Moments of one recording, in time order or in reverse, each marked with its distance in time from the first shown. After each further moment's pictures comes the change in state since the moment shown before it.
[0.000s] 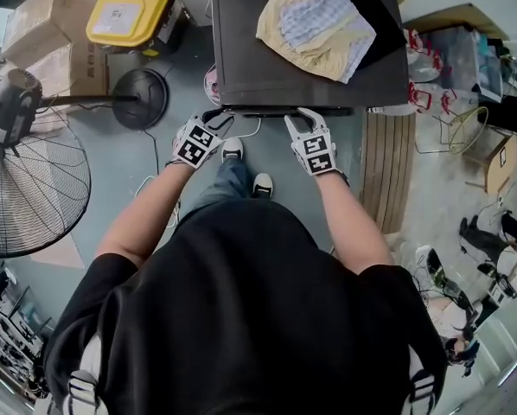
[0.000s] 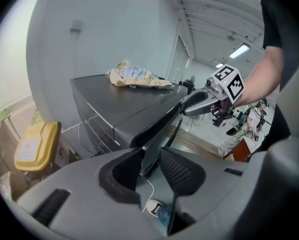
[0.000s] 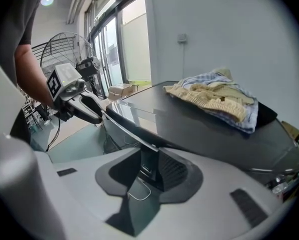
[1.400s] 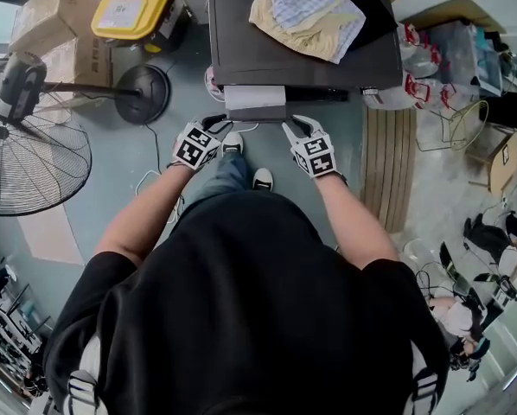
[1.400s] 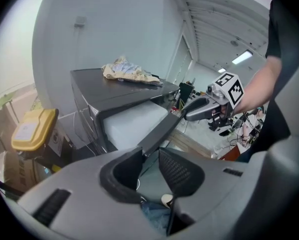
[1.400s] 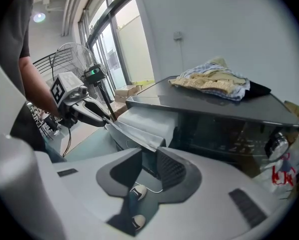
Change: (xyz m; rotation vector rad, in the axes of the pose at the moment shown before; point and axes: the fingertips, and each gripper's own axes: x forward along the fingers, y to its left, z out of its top) left arm -0.020 -0.072 -0.030 -0.086 0.019 -0.029; right arm -0.050 0.042 -0.061 0.098 0.025 0.102
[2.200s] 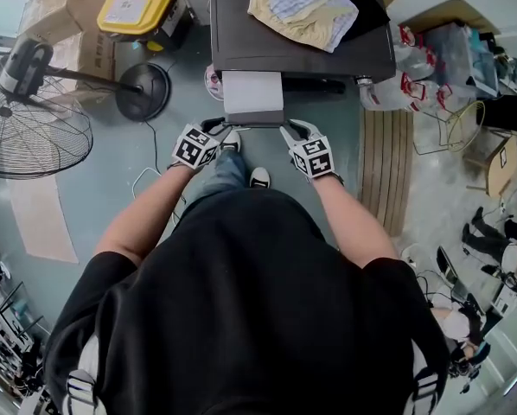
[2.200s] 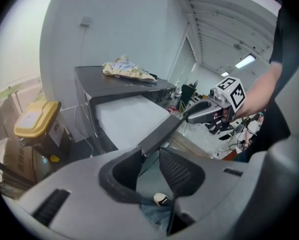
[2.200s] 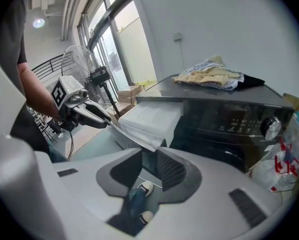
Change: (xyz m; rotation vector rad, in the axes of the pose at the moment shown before) left arm -0.015 -0.050 -0.030 -0.061 -0.009 0.015; right arm -0.034 0.030 -0.039 0.033 -0.008 0.034
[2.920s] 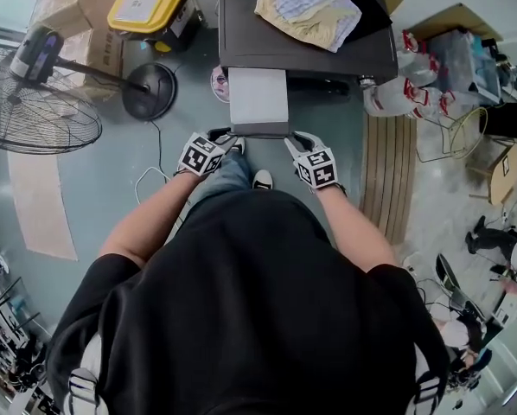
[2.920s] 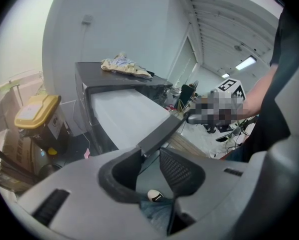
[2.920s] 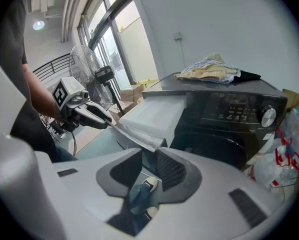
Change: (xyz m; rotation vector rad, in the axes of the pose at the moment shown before) left arm -0.009 -0.037 -0.029 -0.035 0.014 -0.015; right arm -0.025 0.023 -0.033 0.012 0.014 0.018
